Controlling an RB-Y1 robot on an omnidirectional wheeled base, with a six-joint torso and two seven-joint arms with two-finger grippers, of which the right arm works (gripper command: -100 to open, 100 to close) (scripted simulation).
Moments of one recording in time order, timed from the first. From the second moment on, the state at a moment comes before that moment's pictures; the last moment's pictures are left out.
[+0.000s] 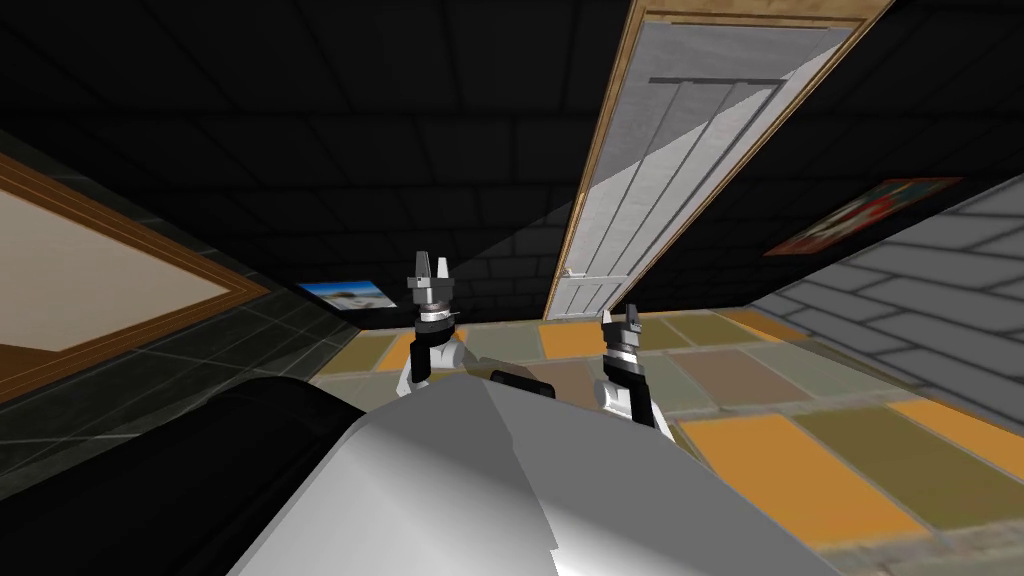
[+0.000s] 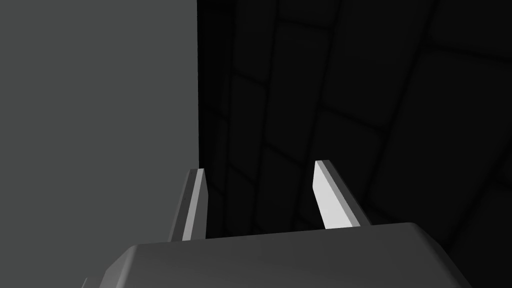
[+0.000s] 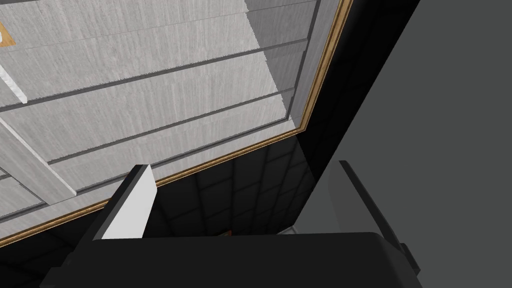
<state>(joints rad) 0.38 -0.09 0.00 -1.89 -0.08 -0.51 -0.11</state>
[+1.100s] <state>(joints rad) 0.27 -0.14 0.03 -1.59 -0.11 -0.59 -0.12</state>
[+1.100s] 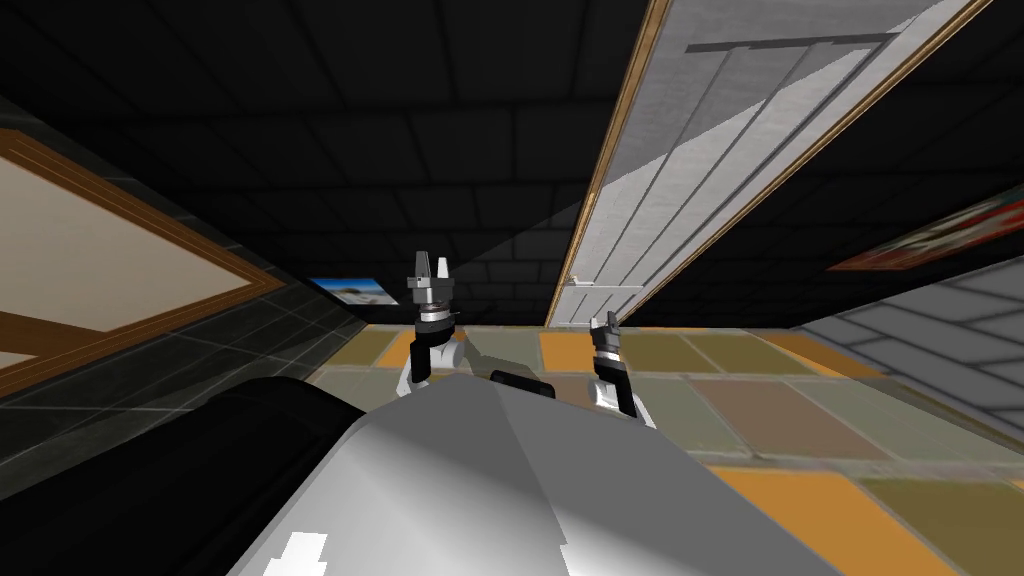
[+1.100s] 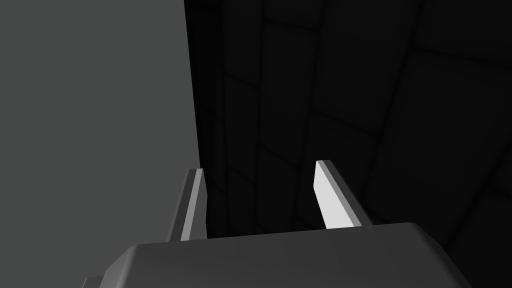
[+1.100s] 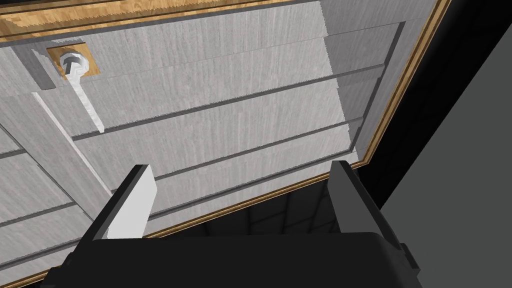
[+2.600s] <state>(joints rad) 0.13 -0.21 0.06 -1.18 -0.14 -0.70 -0.14</state>
